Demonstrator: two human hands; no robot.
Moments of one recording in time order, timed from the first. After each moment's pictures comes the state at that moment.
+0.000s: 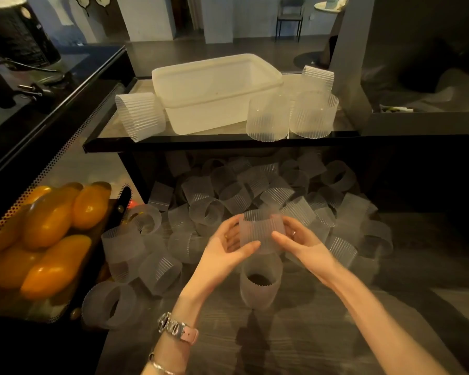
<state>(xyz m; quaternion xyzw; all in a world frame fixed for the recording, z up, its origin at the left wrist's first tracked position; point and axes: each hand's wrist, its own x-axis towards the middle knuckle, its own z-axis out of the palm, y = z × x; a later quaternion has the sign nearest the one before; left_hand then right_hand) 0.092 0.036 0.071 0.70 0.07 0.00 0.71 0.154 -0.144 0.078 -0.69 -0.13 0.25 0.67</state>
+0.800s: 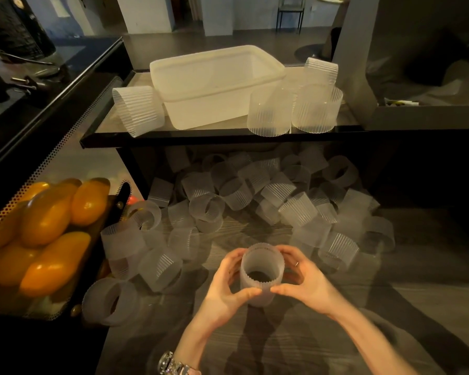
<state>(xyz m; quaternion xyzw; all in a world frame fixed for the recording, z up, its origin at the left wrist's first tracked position) 0.047 0.023 0.023 0.74 0.07 -0.02 0.67 0.121 -0.164 0.029 -0.74 -0.17 0.26 0.60</state>
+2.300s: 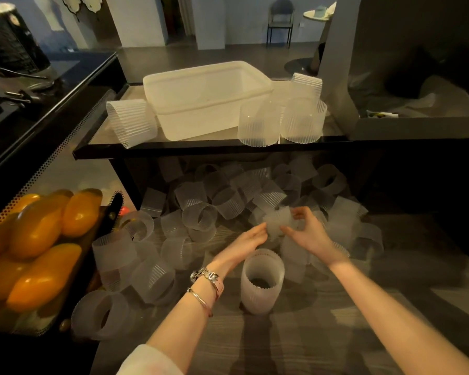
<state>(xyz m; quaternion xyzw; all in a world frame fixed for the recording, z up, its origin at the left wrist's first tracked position) 0.156 0.004 0.052 0.76 0.07 -0.24 0.61 0.223 -0.161 0.030 -0.91 -0.06 0.06 0.42</state>
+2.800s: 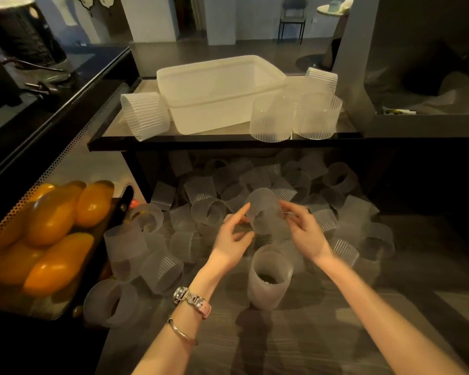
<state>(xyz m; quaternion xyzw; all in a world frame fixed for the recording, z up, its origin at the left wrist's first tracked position) 0.122 0.028 0.065 0.77 0.08 0.04 0.63 0.186 -0.130 0.066 -0.81 -0.17 0.06 0.56</state>
